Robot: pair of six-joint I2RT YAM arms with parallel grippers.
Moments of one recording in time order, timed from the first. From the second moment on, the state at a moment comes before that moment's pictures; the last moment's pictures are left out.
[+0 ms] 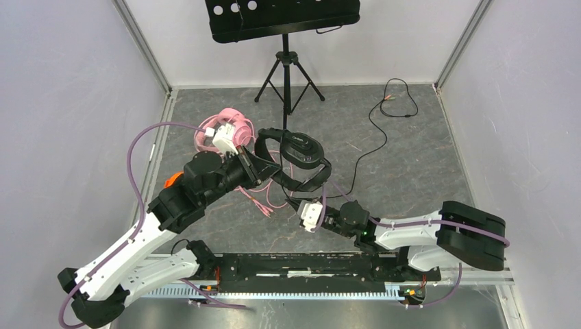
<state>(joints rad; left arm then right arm) -0.81 0.78 0.95 -0.41 -0.05 -0.93 1.20 1.33 0.34 1.03 0.04 -0.52</state>
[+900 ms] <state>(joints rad) -0.81 0.83 1.05 -0.55 -0.17 -0.81 1.20 1.00 0.11 1.07 -0.01 -0.39</state>
